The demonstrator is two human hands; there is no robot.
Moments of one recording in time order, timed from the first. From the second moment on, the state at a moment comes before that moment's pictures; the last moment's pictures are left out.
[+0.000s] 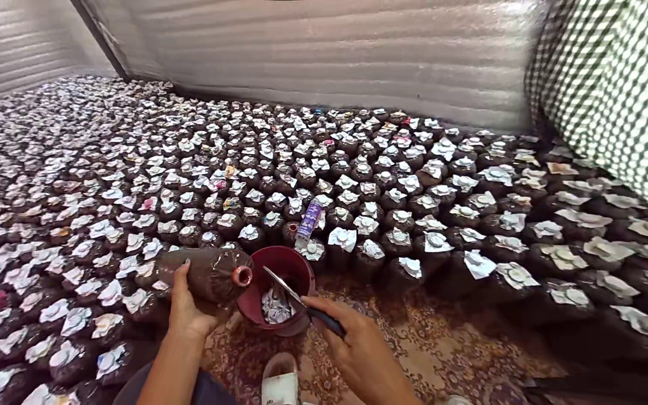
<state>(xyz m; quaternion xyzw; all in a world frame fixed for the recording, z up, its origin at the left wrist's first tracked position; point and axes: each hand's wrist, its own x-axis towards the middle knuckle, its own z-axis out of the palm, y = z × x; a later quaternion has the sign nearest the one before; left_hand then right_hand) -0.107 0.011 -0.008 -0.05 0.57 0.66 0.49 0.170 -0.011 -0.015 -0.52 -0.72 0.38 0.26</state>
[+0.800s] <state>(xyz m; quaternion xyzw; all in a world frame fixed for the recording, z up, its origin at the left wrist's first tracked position) -0.139 0.054 -0.008 -0.02 0.58 0.62 0.52 0.105 0.017 0.012 -0.50 -0.81 0.01 0.30</state>
